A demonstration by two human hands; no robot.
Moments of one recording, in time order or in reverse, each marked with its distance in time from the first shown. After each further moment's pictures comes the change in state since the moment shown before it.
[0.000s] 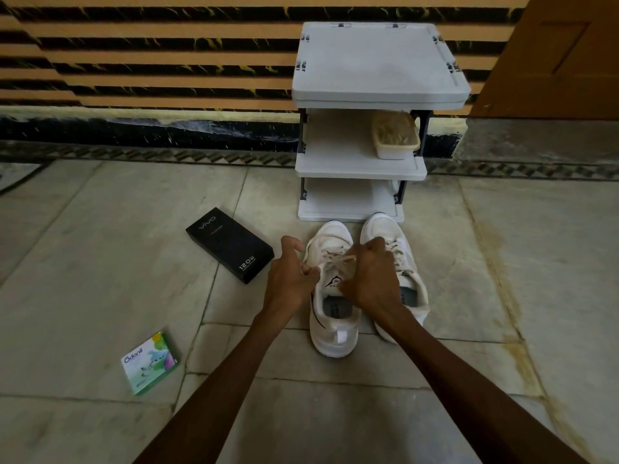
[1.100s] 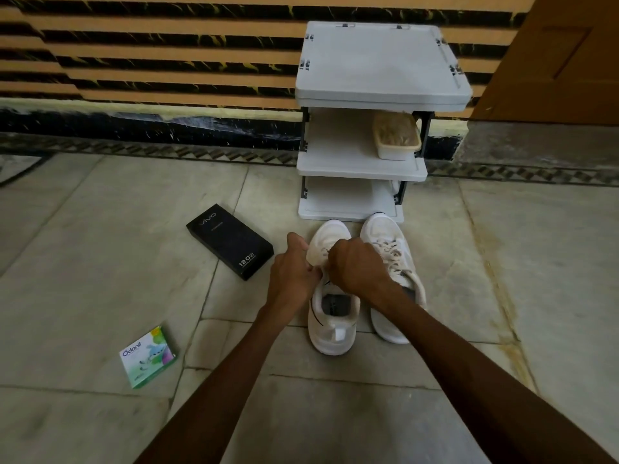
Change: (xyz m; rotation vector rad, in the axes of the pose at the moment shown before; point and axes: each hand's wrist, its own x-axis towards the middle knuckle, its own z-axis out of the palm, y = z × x) left_hand -0.006 0.016 -0.005 0.047 -0.018 0.001; right_hand 0.013 -0.027 -0.024 -0.251 -0.164 -0.241
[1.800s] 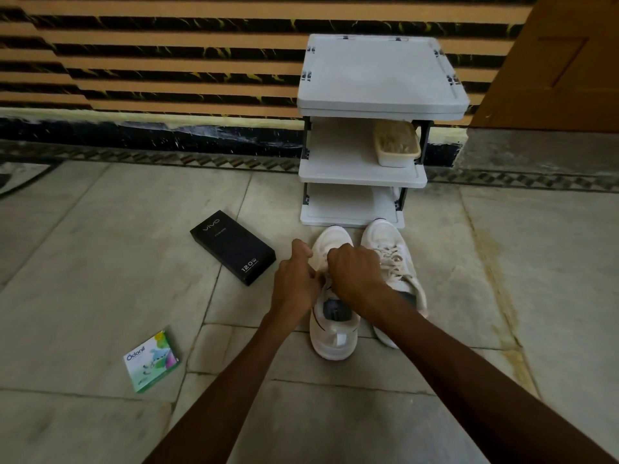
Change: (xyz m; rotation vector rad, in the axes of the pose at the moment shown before) left_hand -0.001 -0.002 0.006 0.023 0.018 0.002; right_hand -0.007 -0.011 -0.001 -0.312 0.051 -0.094
